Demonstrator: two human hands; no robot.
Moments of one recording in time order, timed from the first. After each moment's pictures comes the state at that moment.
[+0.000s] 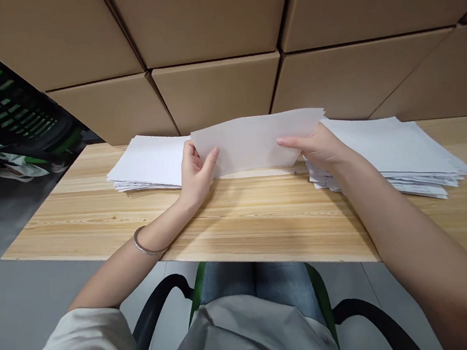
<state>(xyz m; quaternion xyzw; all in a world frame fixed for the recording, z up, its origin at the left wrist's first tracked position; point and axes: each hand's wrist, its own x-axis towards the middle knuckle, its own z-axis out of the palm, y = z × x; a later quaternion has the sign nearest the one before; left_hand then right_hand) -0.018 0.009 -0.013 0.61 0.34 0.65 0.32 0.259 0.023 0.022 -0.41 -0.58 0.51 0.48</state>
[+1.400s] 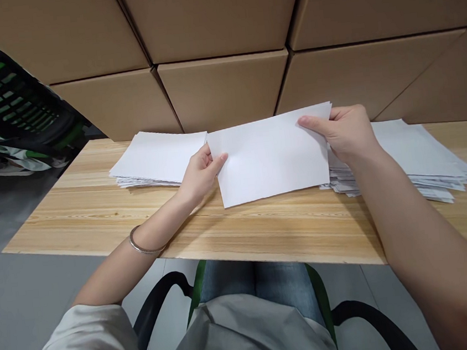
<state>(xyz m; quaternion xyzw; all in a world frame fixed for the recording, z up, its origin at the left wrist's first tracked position) -0.020 -0.006 0.007 0.58 0.38 0.52 0.50 0.272 0.025 0.038 -0.57 -0.49 0.36 0.55</state>
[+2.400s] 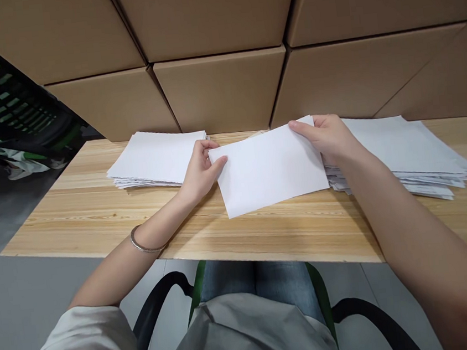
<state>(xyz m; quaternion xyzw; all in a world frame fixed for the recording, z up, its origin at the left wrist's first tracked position) -0.021 0.001 -0.004 0.60 0.42 0.52 0.43 0.265 0.029 0.023 -0.57 -0.51 0.44 0.47</state>
